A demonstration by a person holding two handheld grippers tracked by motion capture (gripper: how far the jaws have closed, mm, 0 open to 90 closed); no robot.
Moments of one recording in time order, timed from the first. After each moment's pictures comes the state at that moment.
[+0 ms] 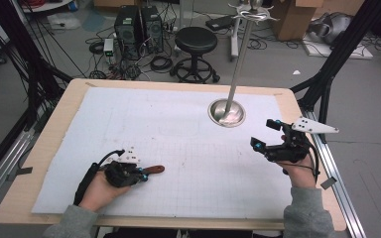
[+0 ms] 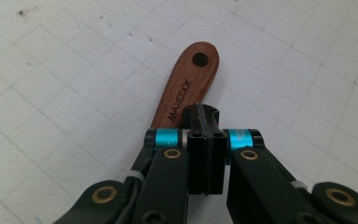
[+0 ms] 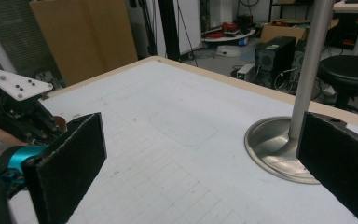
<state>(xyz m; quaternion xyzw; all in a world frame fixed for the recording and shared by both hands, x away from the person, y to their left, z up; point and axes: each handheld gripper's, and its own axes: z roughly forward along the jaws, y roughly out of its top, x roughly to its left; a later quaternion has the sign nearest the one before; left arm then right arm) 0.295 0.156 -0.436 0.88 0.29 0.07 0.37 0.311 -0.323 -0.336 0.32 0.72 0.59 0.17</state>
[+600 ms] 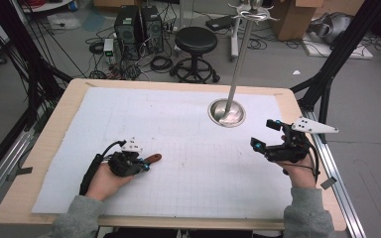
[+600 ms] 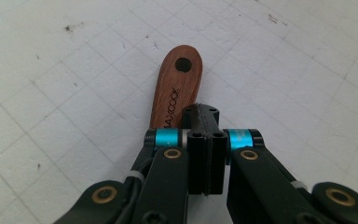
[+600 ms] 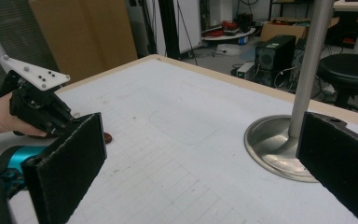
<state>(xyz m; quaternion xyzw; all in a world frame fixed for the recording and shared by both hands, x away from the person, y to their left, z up) 0.321 0.152 -0.434 0.87 0.32 0.09 0.36 0.312 -0.323 -0.337 0.32 0.72 0.59 0.17</state>
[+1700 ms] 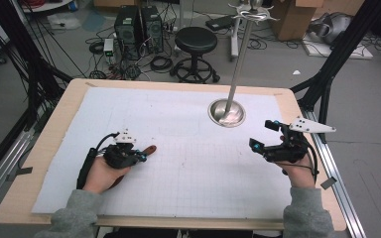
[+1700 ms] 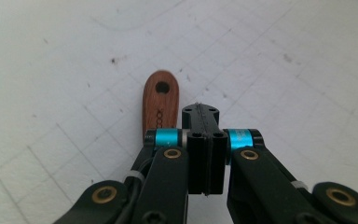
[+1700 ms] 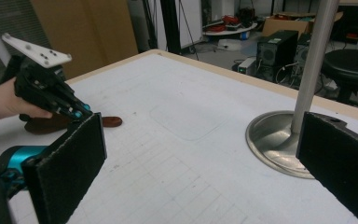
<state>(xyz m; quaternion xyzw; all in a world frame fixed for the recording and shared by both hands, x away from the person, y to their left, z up) 0.333 0.169 -0.416 0.85 0.33 0.10 0.41 0.313 -0.320 -0.339 0.32 0.73 0.58 0.16</state>
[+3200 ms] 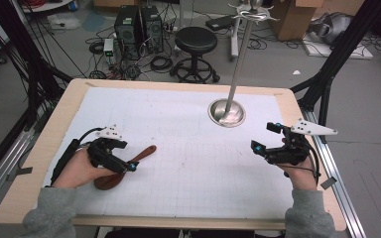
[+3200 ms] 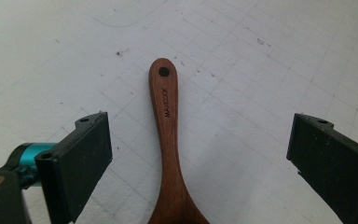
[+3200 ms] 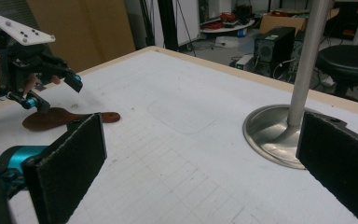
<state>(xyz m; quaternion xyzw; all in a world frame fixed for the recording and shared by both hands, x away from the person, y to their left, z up) 0.334 0.200 -0.396 0.87 0.30 0.06 0.39 0.309 -0.325 -0.342 0.33 0.73 0.58 0.16</state>
